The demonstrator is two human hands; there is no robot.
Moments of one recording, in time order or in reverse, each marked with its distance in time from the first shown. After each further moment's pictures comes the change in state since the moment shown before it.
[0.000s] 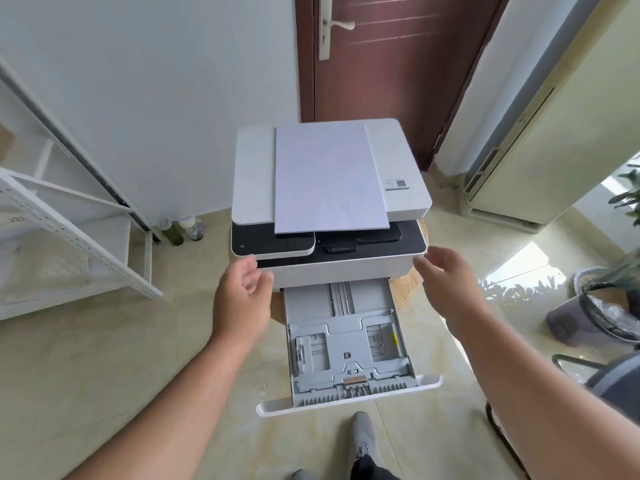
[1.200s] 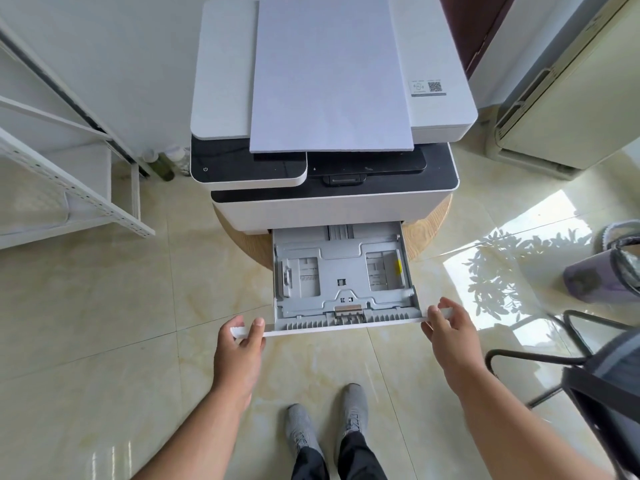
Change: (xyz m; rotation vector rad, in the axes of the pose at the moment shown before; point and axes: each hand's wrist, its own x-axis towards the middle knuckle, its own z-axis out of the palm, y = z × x) left_hand -0.061 -0.219 0.068 -0.316 0.050 -0.564; right_hand -0.001 0.219 0.038 0.189 -0.014 0.333
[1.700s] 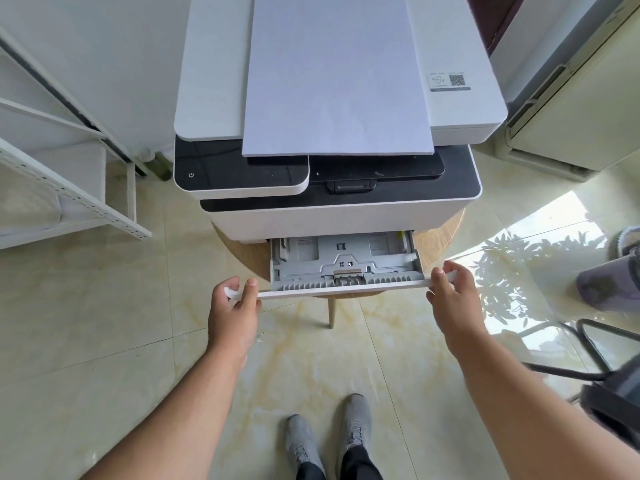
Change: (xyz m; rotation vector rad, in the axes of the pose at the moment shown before) left_hand 0.065 0.055 0.037 0.041 0.037 0.150; right_hand 0.068 -0.044 0.037 -0.132 0.005 -0.159
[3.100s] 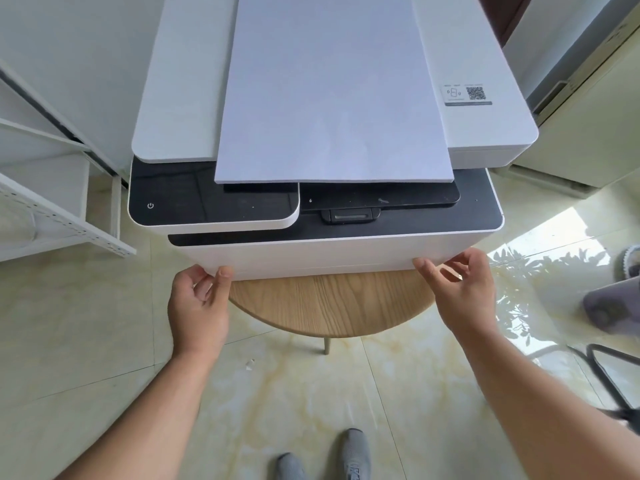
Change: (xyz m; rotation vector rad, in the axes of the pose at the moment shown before) left_hand 0.049 0.043 0.015 0.012 0.086 0.360; right_hand 0.060 -0.036 0.018 -0.065 0.092 -0.326
